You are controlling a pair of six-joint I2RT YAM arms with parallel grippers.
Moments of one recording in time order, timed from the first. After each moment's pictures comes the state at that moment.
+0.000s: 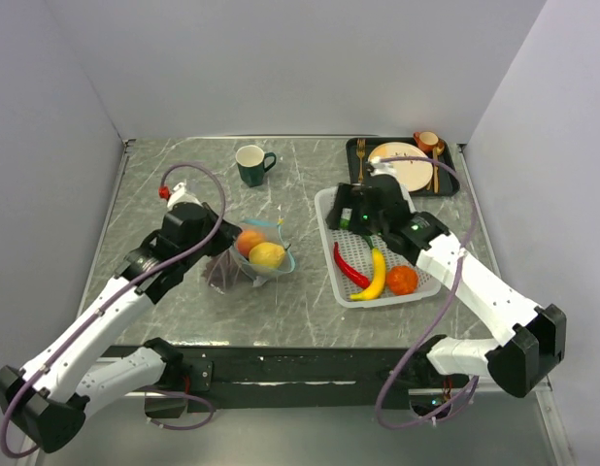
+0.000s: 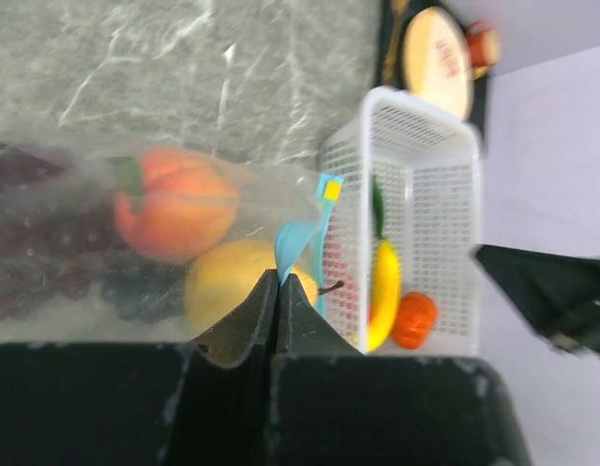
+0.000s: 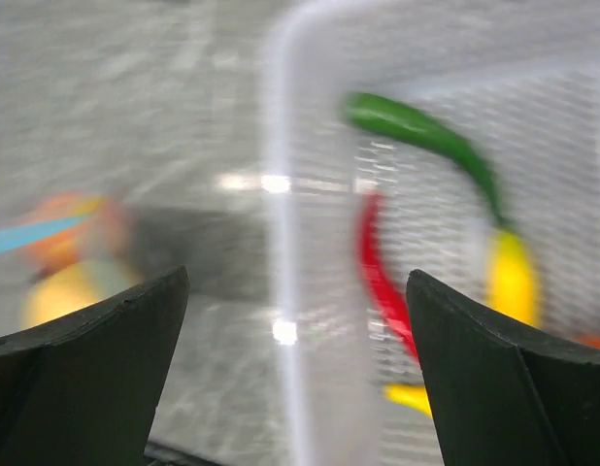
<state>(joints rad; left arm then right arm) -0.57 0.93 0.93 -0.51 -0.21 -0.98 0.60 1.24 1.13 -0.53 0.18 0.57</state>
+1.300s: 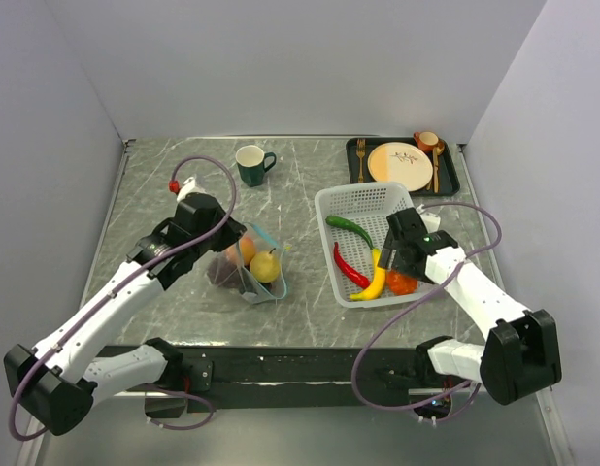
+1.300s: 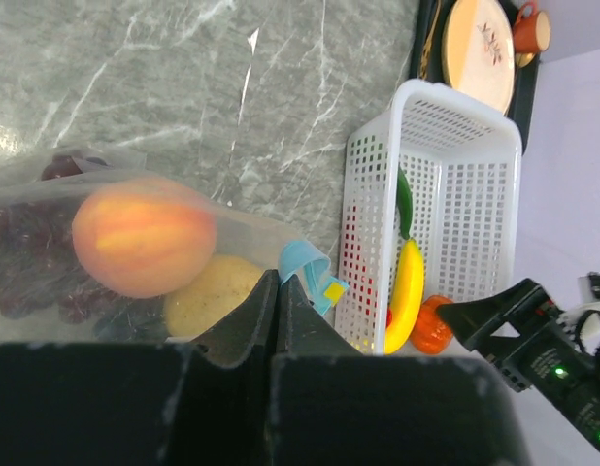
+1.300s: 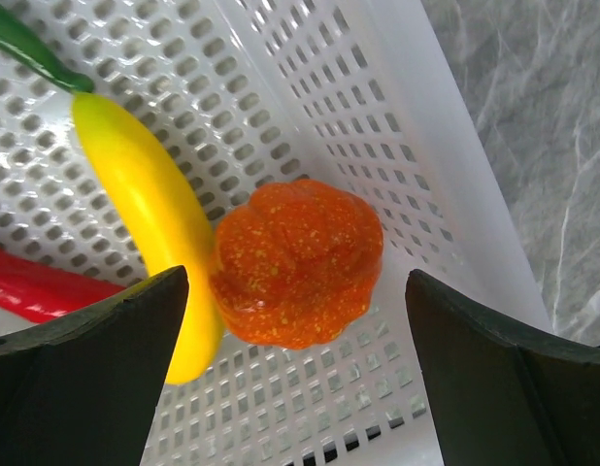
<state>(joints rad) -0.57 1.04 0.99 -0.54 -0.21 -0.98 0.31 1.20 0.81 -0.80 0.39 0.64</state>
